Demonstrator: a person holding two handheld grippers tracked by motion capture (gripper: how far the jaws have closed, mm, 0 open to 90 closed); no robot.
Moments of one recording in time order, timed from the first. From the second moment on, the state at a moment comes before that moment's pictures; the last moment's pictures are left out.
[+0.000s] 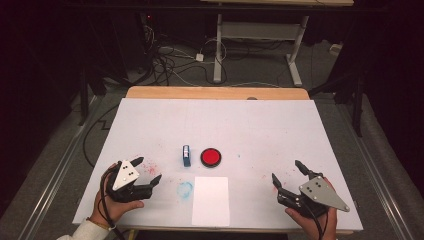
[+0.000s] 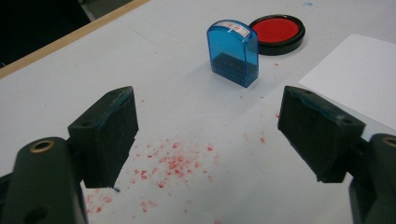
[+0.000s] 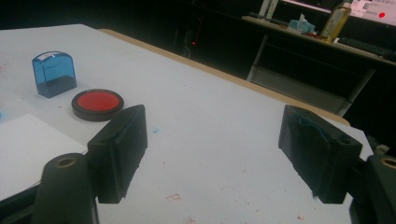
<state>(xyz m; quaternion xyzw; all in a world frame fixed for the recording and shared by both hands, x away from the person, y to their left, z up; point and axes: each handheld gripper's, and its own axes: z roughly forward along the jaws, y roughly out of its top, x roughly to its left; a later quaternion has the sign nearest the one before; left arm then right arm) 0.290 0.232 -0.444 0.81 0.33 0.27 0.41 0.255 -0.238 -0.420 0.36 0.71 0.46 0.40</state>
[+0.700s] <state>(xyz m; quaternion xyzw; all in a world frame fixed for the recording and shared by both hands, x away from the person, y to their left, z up) 0.303 0.211 -0.442 0.82 0.35 0.26 0.38 0.255 -0.238 -0.423 0.36 0.71 0.44 0.43</state>
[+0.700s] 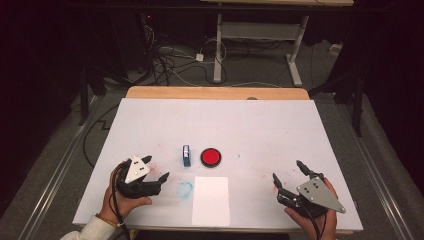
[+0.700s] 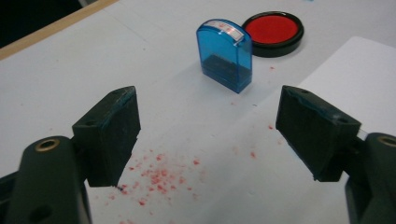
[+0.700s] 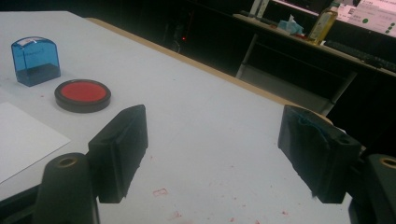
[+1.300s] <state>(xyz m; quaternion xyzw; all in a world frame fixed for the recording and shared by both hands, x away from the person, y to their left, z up) 0.337 0.169 -0.434 0.80 0.39 0.23 0.39 0.257 -0.233 -0.427 0.35 0.72 0.42 0.43</state>
